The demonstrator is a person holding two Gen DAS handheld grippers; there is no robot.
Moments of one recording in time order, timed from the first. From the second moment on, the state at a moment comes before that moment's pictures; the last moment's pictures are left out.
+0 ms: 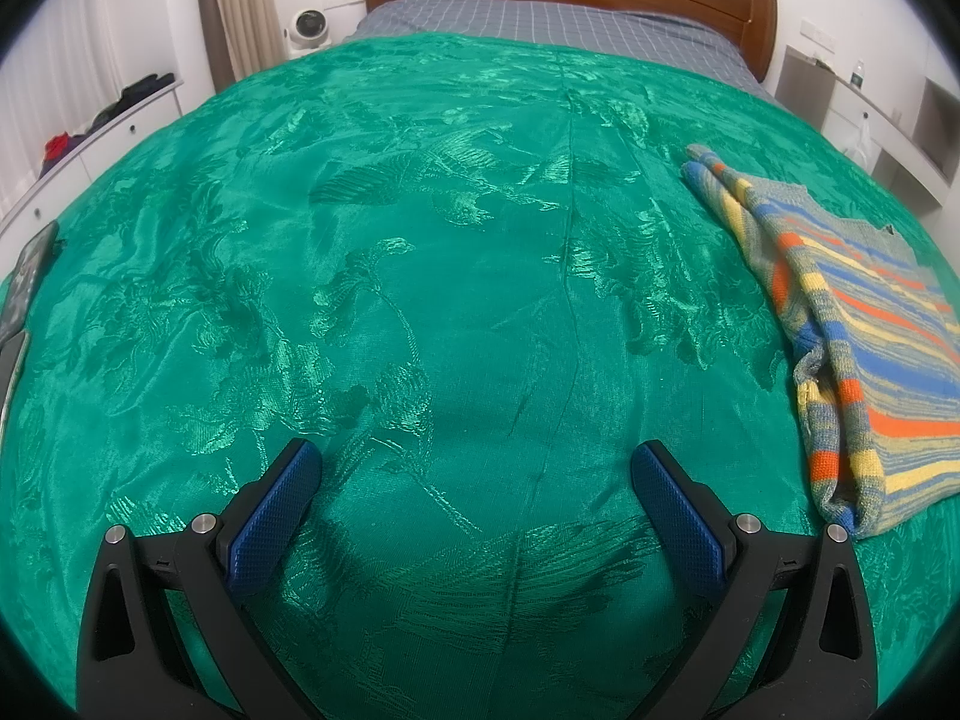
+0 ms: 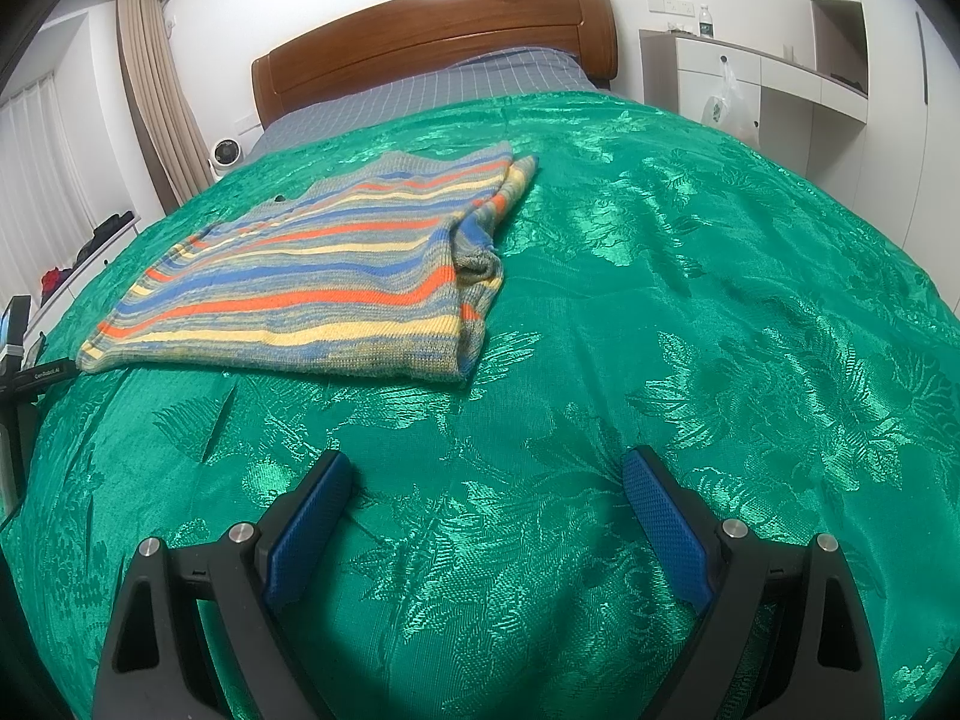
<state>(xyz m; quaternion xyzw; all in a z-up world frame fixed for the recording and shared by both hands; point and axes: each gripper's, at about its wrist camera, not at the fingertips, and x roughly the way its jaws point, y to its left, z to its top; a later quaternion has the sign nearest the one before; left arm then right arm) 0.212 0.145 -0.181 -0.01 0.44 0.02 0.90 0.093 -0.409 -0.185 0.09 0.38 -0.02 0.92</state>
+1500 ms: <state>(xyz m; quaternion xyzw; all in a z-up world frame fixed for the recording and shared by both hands) 0.212 0.145 -0.181 -0.01 0.44 0.02 0.90 0.094 -0.414 -0.184 0.12 0.36 0.00 0.93</state>
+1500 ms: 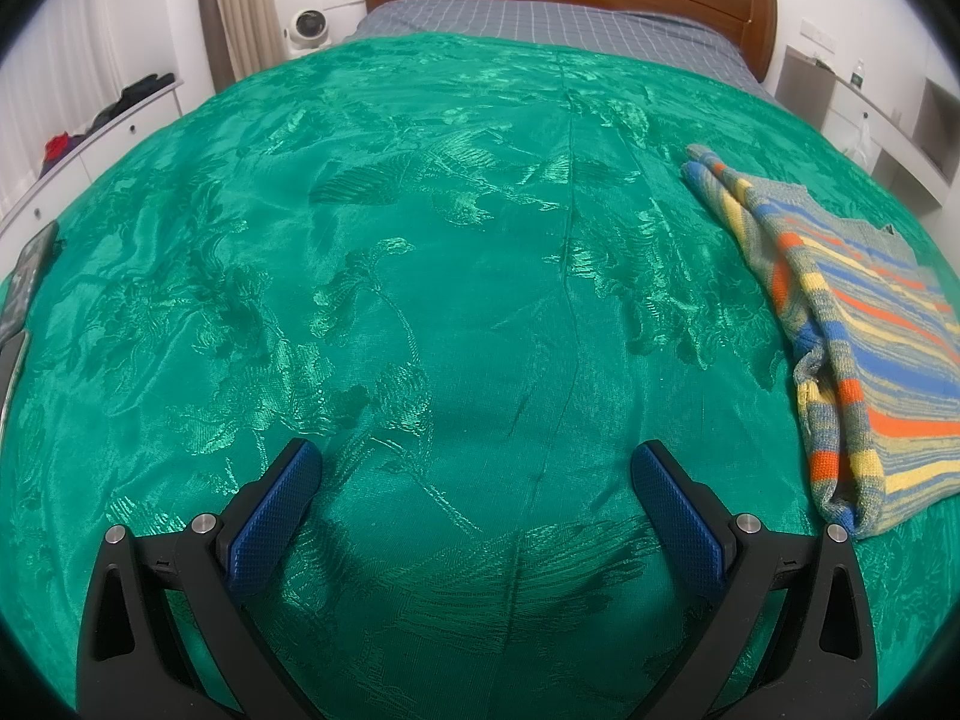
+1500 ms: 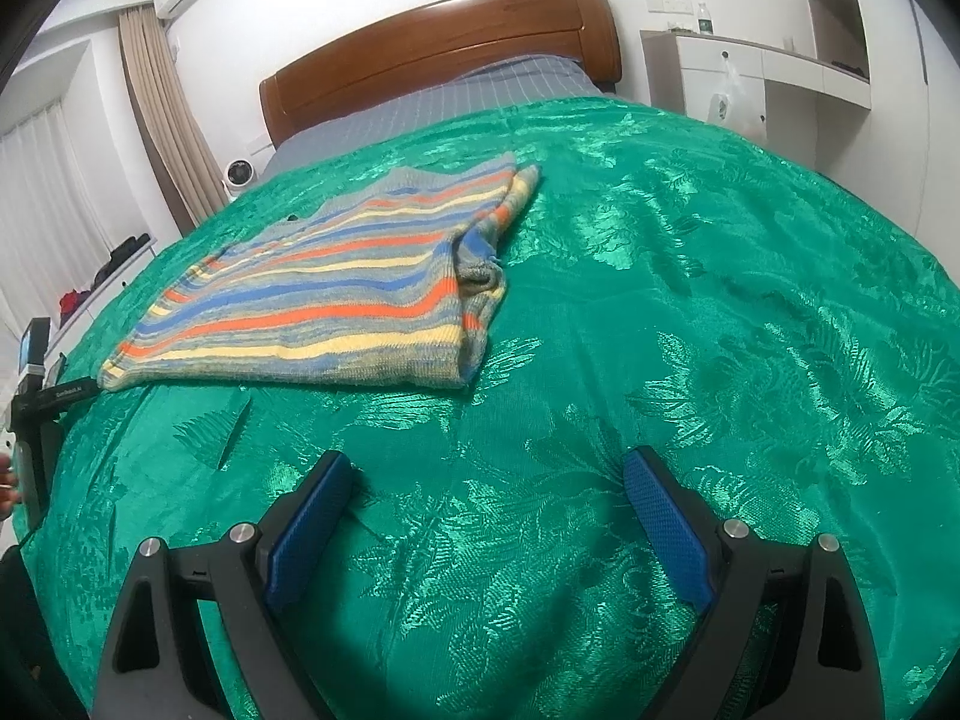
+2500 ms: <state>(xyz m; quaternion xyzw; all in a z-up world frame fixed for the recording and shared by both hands) 0.218 0.144 -0.179 -0.02 0.46 0.01 0.89 0.090 -0.423 -0.187 0.16 0.34 0.02 0.93</state>
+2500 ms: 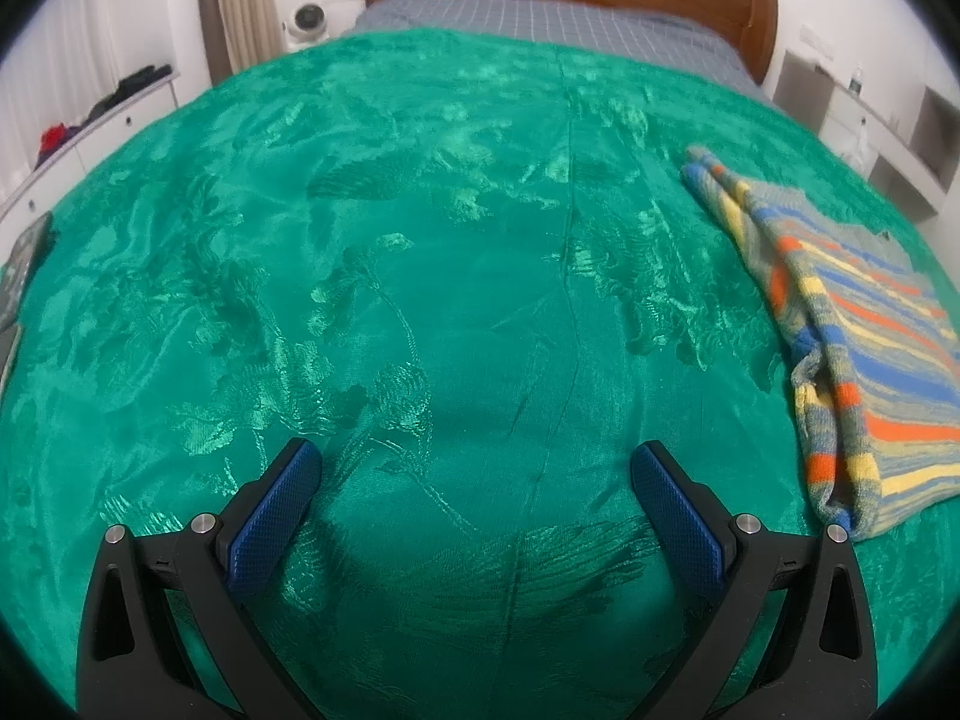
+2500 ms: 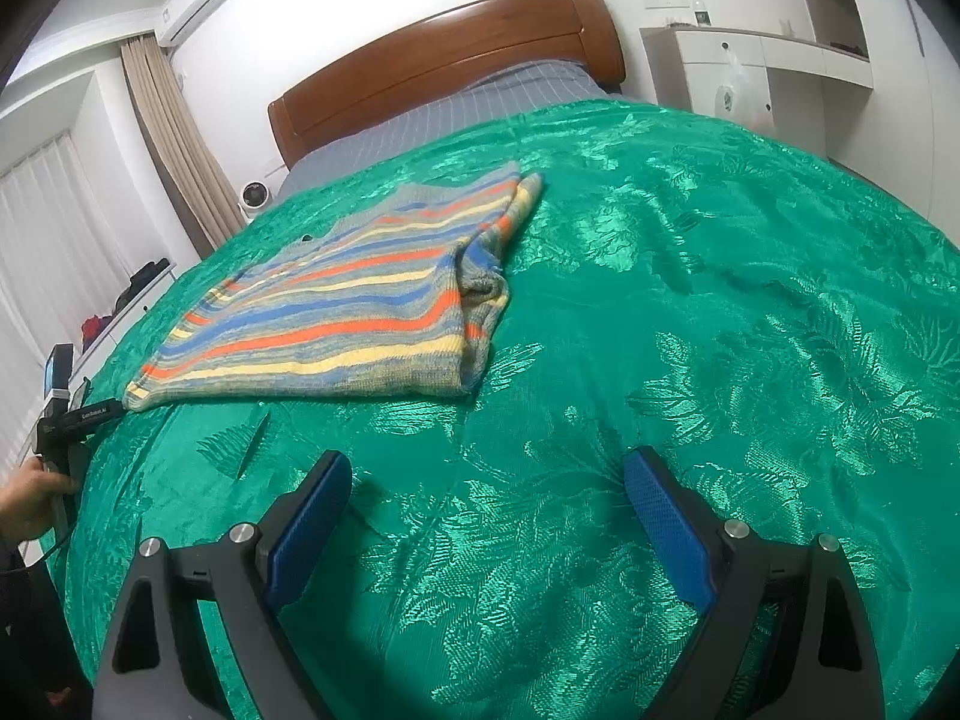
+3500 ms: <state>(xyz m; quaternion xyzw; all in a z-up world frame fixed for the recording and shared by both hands) 0.129 -0.284 -0.153 0.24 0.38 -0.36 0.82 0.142 -0.547 -0.138 0.32 0.42 0.09 0.85</state>
